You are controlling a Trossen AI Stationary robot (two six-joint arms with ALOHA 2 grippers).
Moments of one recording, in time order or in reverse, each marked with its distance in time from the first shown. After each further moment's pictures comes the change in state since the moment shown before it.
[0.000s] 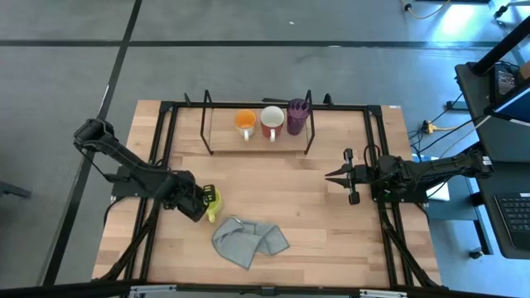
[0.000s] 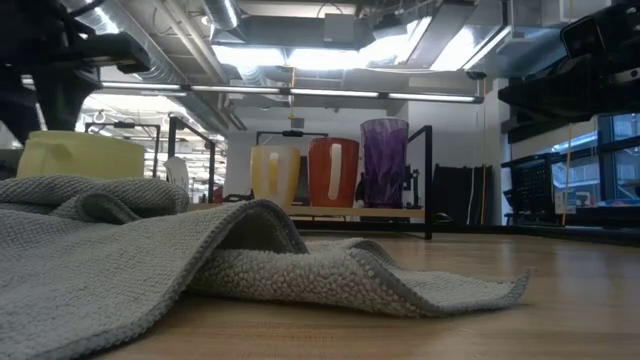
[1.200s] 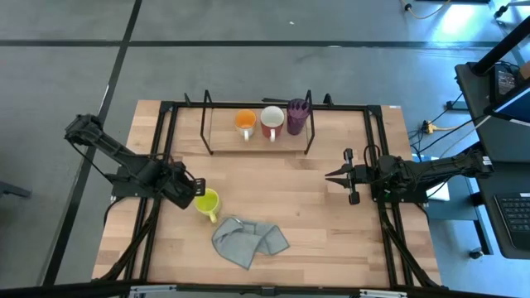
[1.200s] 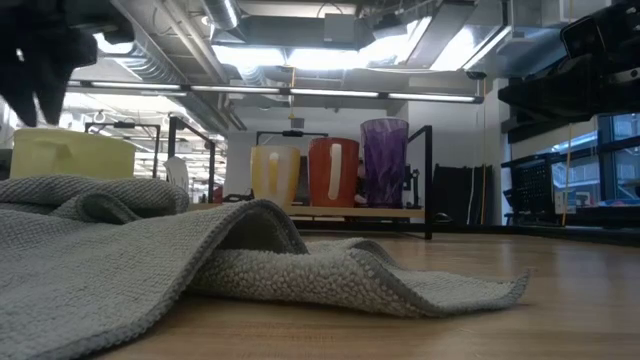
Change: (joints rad) left arm 0.029 -0.223 0.000 -0.126 0.049 0.159; right arm 0.000 0.000 0.000 0.000 0.000 0.000
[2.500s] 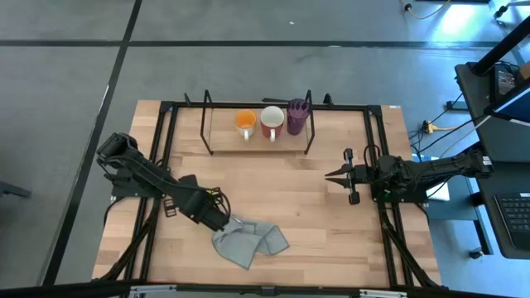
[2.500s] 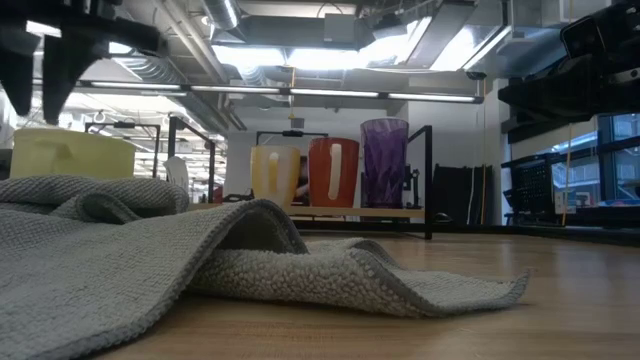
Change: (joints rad) left arm -0.005 0.585 0.436 -0.350 0.062 -0.296; right arm 0.000 0.000 0.000 0.000 0.000 0.000
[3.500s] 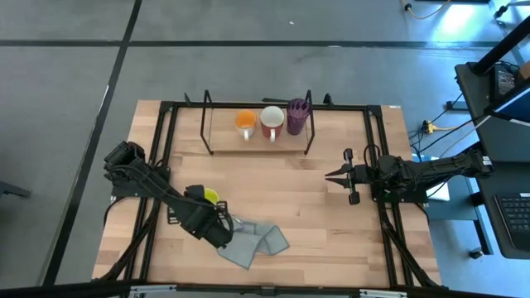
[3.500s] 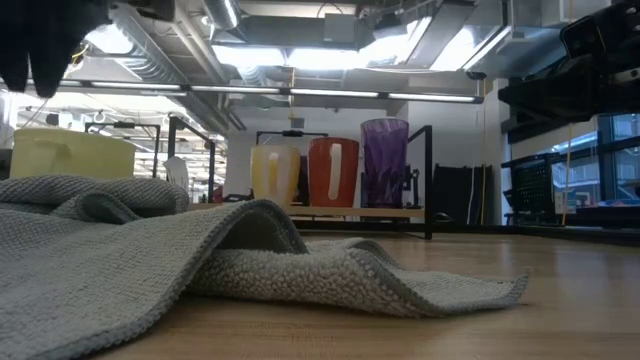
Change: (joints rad) left arm -0.087 0.121 0.181 -0.060 -0.025 0.080; right arm 0.000 0.000 0.000 0.000 0.000 0.000
